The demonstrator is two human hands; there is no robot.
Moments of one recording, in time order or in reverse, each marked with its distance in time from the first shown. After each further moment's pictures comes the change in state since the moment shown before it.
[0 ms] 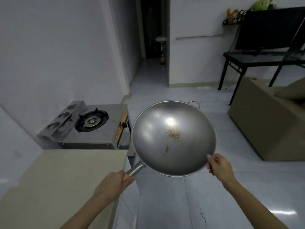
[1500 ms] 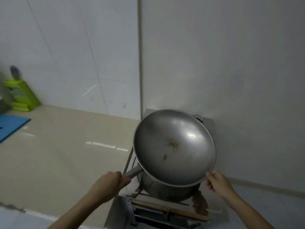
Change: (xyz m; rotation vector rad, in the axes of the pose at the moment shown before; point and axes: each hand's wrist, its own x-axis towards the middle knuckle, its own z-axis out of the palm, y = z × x) left_hand 0.397 -0.057 -0.100 -0.408 0.439 -1.396; right_hand 0.522 -0.374 0.622 -0.573 -1.530 -0.750
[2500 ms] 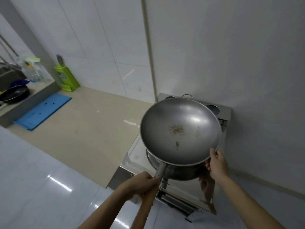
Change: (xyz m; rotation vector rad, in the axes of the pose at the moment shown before) left_hand -0.019 0.166 0.058 -0.757 -0.396 -0.413; right_hand 0.083 0.032 -0.019 0.372 0.015 0.021
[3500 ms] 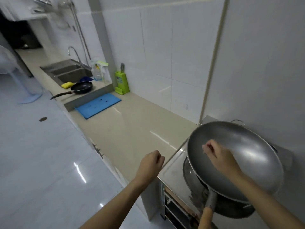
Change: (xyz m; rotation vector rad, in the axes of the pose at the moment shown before) left_hand -0.028 -0.052 -0.100 0.130 0.930 0.320; right_hand -0.068 -0.139 0.116 -0.682 -0.426 -1.044
